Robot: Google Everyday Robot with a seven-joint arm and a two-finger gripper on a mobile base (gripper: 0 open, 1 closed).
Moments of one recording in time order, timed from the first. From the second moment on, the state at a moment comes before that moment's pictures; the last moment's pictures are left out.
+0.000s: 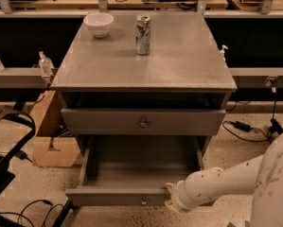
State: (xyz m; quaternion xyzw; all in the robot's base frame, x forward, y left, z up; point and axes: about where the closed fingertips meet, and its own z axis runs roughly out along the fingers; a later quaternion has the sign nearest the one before) arm 0.419 -0.120 0.414 -0.67 0.73 0.07 0.16
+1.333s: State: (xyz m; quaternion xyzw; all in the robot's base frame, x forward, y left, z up) arm 0.420 -0.120 0.418 -0.67 0.73 0.07 0.16
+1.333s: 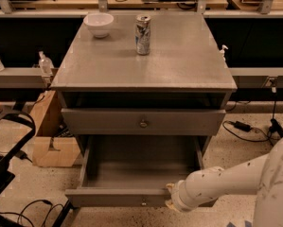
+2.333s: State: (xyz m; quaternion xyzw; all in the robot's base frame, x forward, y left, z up) arm 0.421 -0.120 0.420 -0.67 0.73 0.07 0.16
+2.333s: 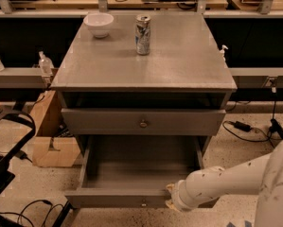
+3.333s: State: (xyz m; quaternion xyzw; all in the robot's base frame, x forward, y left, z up) arm 0.422 -0.120 0.421 -0.67 0.73 0.07 0.16
